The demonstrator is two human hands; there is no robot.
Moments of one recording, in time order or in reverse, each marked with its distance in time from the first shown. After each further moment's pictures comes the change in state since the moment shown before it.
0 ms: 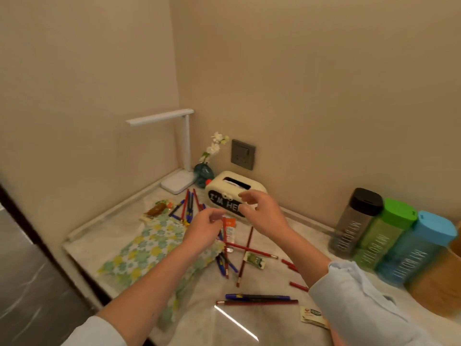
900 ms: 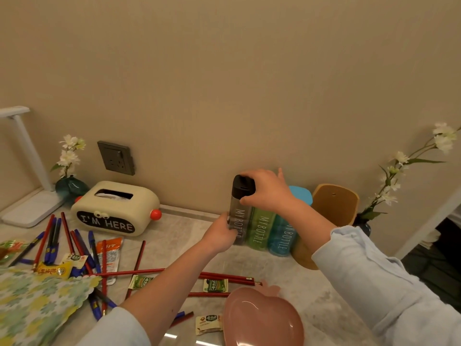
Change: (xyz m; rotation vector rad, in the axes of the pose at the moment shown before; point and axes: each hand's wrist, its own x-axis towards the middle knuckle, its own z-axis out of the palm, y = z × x) left_hand -0.002 0.130 0.254 0.004 -0.555 0.147; right_hand -0.029 0.131 -0.223 -0.614 0.054 0.212
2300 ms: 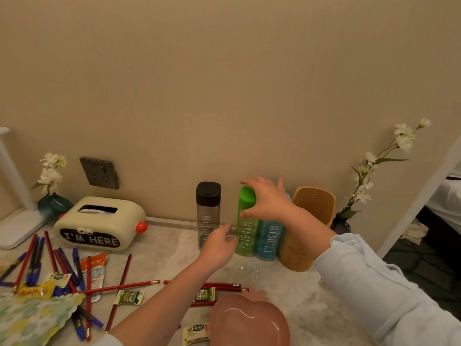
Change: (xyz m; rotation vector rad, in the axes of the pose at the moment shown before) left_hand -0.016 0.013 0.027 0.001 -0.040 0.087; right_hand -0.019 0.040 -0.008 -0.039 -0.046 0.037
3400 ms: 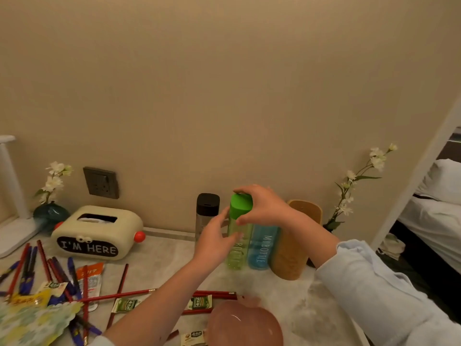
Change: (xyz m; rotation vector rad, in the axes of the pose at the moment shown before) left_hand -0.024 0.034 -0.024 -0.086 0.181 0.276; right_hand -0.026 -0.033 -0.044 0.132 -0.021 -0.052
